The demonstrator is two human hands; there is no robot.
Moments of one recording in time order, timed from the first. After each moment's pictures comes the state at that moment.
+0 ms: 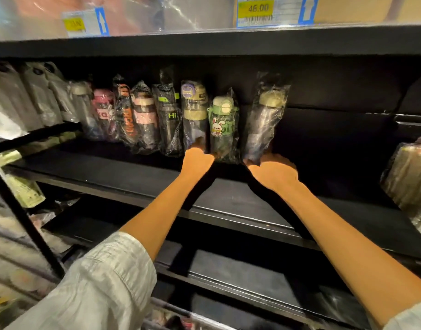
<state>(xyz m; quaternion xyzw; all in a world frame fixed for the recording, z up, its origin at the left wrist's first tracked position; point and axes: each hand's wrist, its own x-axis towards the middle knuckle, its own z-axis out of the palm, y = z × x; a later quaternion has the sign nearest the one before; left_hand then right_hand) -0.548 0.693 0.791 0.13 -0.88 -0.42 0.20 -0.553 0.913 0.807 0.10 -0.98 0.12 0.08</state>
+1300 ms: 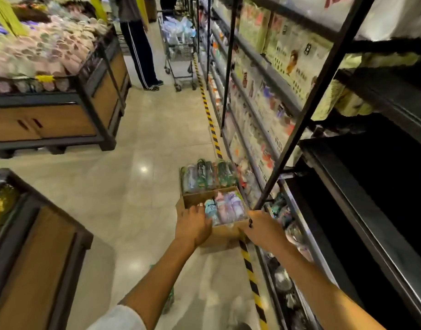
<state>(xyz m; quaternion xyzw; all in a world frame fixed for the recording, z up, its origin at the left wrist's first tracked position) 0.021 0.376 0.468 0.62 -0.76 -0.16 -0.03 -0.199 0.425 0.490 0.63 -0.74 0.00 -0.23</state>
